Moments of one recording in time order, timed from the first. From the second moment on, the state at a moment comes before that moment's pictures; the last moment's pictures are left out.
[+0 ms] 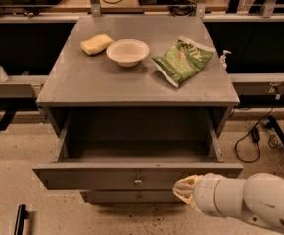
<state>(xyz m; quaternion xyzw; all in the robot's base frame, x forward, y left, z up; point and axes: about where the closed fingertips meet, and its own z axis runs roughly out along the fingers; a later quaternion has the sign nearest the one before) 0.406 -0.121 0.640 -0.53 0.76 0.09 0.36</state>
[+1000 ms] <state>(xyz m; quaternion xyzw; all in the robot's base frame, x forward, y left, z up) 0.458 -0.116 0.617 -0.49 0.74 0.12 0.45</state>
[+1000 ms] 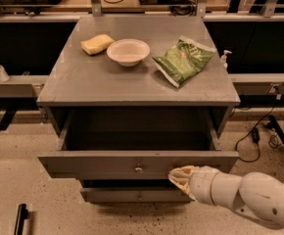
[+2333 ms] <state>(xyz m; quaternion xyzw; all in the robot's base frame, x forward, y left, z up) 0.528 -0.118 0.625 -0.48 0.73 0.10 0.47</state>
